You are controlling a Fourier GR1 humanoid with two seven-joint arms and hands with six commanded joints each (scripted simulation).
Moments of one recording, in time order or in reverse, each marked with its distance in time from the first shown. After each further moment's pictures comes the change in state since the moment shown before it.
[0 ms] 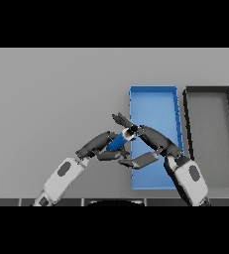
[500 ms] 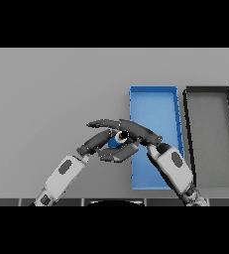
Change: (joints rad) left arm -0.024 -0.013 0.025 0.034 -0.075 -0.013 0.057; right arm -0.185 0.104 0.056 0.179 0.019 0.038 0.069
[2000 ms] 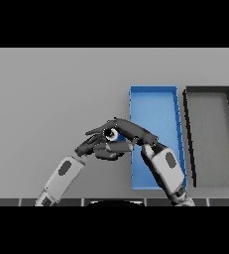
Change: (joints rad) left arm 0.034 -0.023 0.051 0.001 -0.135 -0.081 -0.040; right arm -0.004 0.145 -0.064 0.004 0.084 0.082 -0.051
